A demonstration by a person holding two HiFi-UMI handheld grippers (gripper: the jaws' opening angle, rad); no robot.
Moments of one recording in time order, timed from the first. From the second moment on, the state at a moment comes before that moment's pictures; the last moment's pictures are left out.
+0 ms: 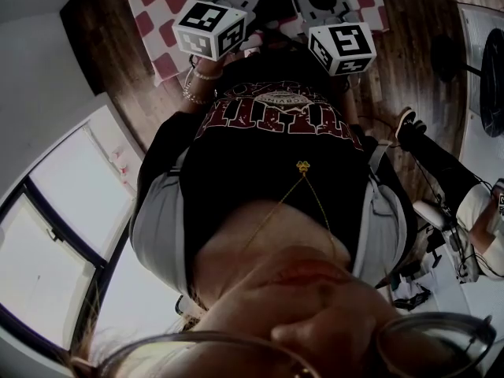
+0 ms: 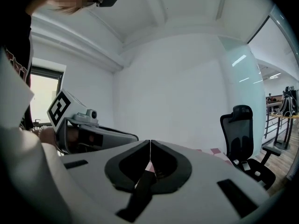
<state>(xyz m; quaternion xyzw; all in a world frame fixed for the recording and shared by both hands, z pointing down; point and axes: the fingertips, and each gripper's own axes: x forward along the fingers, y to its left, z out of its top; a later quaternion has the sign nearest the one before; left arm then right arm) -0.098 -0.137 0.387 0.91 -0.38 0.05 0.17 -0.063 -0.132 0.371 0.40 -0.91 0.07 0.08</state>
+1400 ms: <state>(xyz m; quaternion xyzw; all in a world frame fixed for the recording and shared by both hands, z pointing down) -0.096 -0.138 0.373 0.91 -0.39 0.06 0.14 -0.064 -0.130 0.364 0.41 -0.91 0.06 0.09</state>
